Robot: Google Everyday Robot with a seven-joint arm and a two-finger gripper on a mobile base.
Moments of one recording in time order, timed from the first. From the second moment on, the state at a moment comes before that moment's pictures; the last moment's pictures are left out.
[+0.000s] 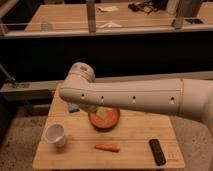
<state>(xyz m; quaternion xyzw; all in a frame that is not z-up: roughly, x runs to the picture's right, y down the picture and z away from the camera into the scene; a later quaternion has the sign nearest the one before) -0.060 0.100 0.661 -0.22 -0.08 -0.49 0.84</state>
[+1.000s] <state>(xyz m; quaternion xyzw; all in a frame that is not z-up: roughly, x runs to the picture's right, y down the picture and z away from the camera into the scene) -0.121 0.131 0.659 -0.20 -0.15 -0.58 0.77</state>
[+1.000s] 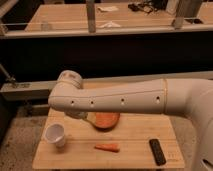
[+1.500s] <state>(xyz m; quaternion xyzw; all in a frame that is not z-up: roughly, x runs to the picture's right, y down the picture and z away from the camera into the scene) -0.128 0.147 0.672 -0.19 -0.18 -0.61 0.75</state>
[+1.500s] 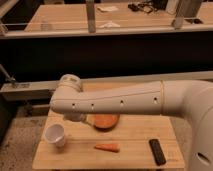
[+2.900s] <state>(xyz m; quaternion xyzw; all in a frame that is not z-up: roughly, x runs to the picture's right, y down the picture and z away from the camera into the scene) -0.156 0.195 0.710 -0.17 -0.23 -0.67 0.68</state>
